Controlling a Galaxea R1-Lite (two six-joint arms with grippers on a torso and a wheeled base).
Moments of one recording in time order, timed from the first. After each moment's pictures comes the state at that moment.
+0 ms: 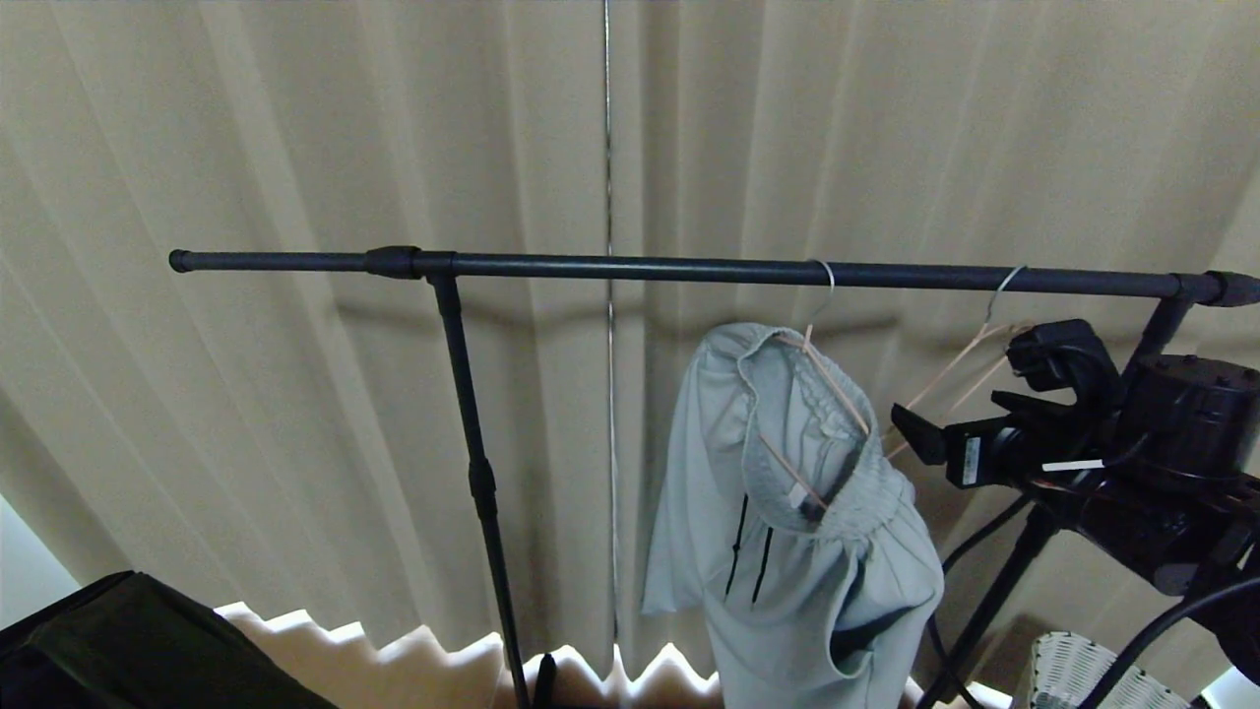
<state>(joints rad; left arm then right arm) -0.24 0.67 -0.20 -0.37 -0.01 0.17 0.24 1.69 -0.49 -0.97 -0.19 -0.03</state>
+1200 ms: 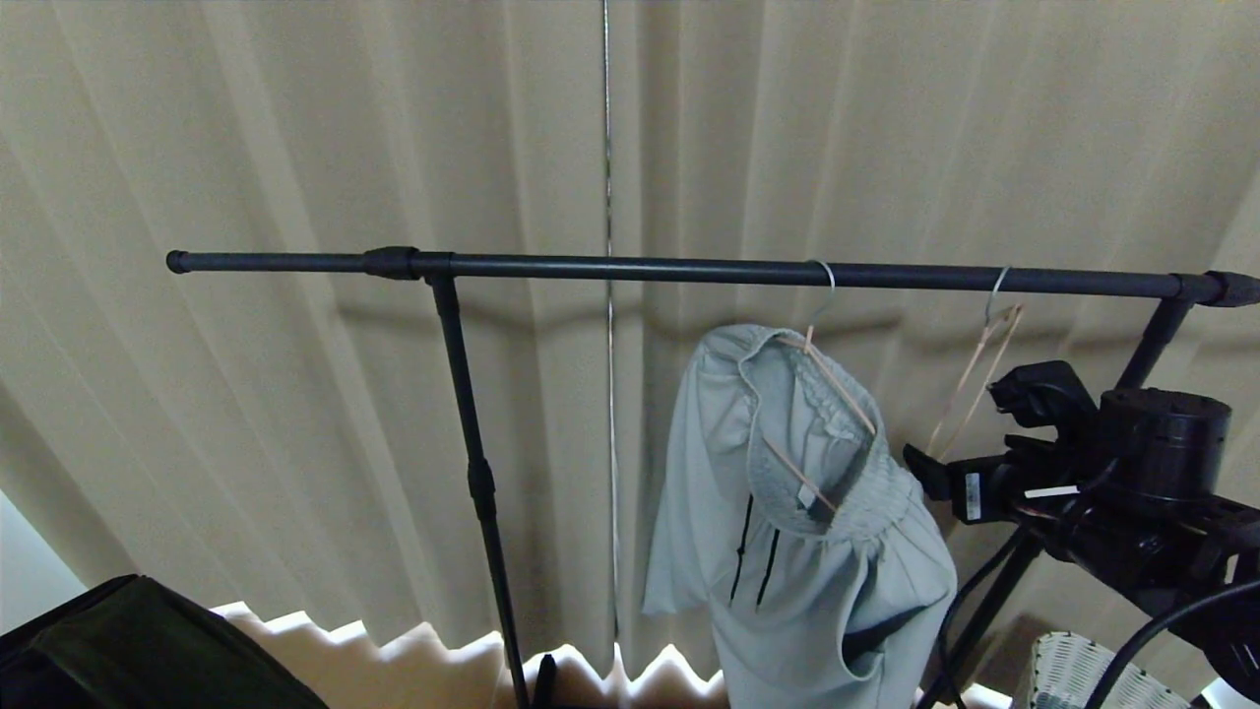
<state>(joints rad) -0.25 0.67 -0.19 -0.37 -0.01 0.17 0.21 1.72 -0.44 -0.92 -0.25 -0.03</state>
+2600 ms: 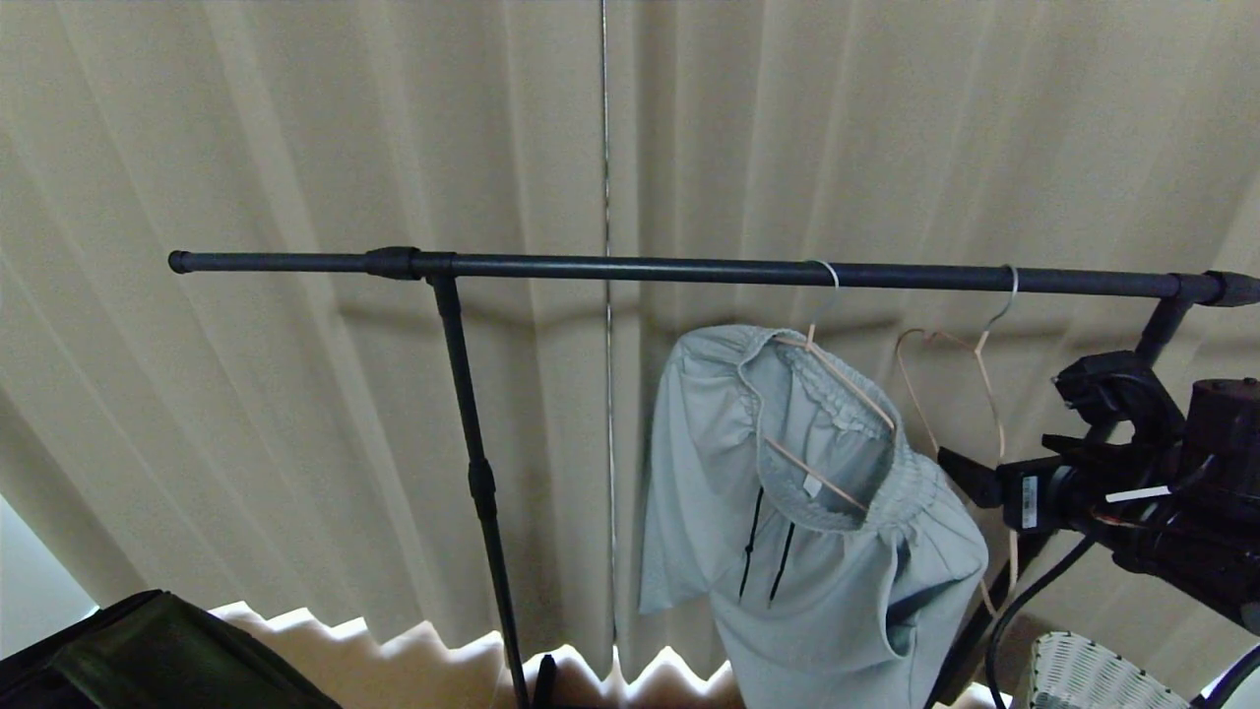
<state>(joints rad) -0.25 0.67 -0.18 -0.37 -0.09 0.17 0.16 1.56 -0.43 -0.76 -0.15 -0.03</state>
